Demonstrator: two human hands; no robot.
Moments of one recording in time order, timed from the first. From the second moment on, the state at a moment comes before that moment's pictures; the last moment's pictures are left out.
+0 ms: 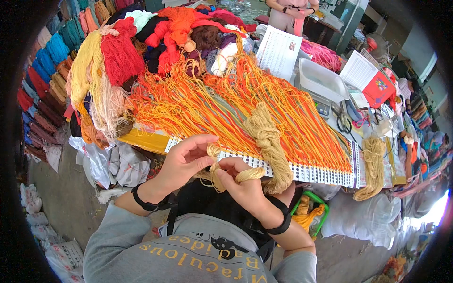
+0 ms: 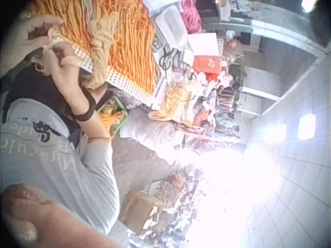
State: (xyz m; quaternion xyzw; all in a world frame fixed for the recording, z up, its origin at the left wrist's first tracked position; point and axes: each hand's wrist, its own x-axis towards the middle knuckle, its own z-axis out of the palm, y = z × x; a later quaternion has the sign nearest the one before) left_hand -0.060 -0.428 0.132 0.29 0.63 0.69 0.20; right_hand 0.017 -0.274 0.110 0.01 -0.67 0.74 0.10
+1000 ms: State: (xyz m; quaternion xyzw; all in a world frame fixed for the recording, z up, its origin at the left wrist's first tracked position) left_hand -0.054 -0.432 0.141 0.32 0.63 0.68 0.19; right_hand 0.021 -0.265 0.116 0.01 -0.75 0.65 0.09
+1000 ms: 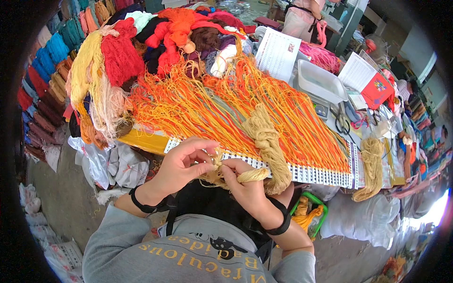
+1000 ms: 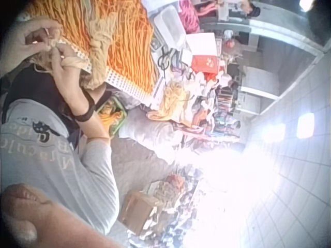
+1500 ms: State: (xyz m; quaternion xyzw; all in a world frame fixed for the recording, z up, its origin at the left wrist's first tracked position) left_hand -0.054 -0.432 0.137 0.29 0.57 0.73 0.25; right_hand 0.020 -0.262 0.118 0.01 -0.77 0.62 0.14
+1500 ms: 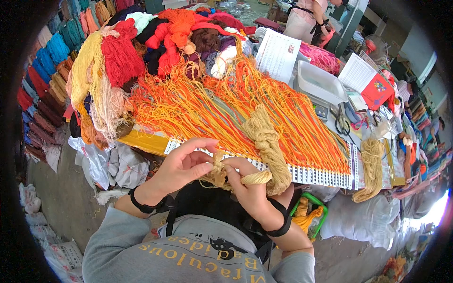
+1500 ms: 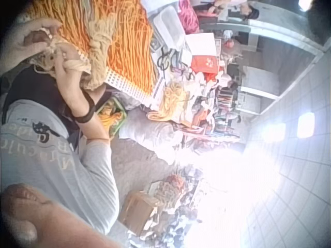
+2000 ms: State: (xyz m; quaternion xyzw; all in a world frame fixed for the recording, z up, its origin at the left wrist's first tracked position) left_hand -0.050 -0.432 0.150 0.34 0.68 0.64 0.09; right_hand 0.022 -0.258 0.121 0.10 -0.81 0.53 0.22
